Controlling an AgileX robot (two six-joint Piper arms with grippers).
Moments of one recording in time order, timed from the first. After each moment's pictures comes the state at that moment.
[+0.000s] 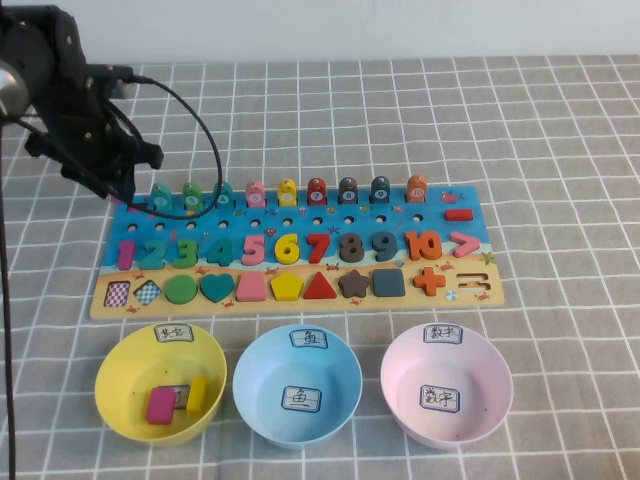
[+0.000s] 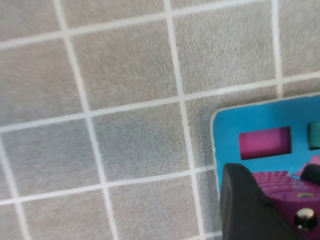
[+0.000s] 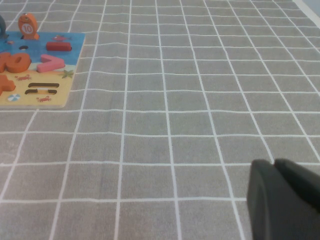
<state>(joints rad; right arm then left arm) -0.01 -0.01 0.03 0.06 0.37 -0.05 -0.10 2.31 -2.15 0.02 1.23 0.06</state>
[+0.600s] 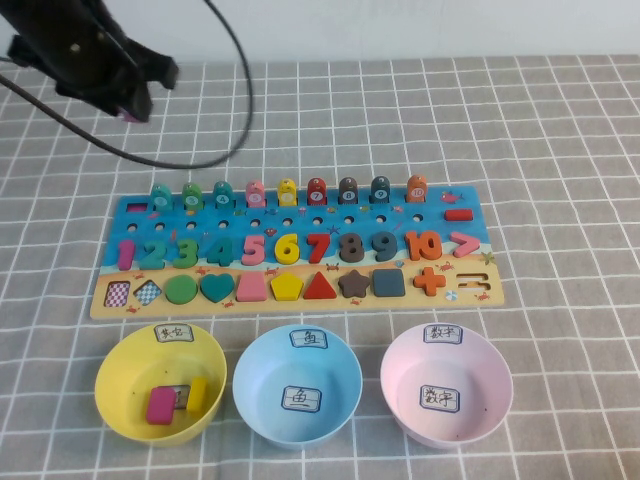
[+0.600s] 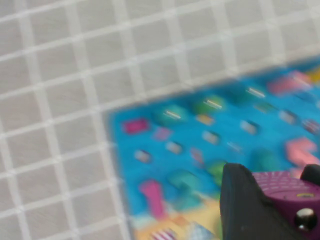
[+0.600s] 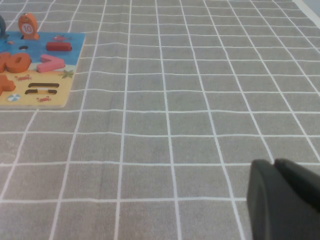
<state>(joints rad) -0.01 -0.01 0.03 0.06 0.37 -0.05 -0.22 1.94 -2.02 -0.01 1.24 0.06</state>
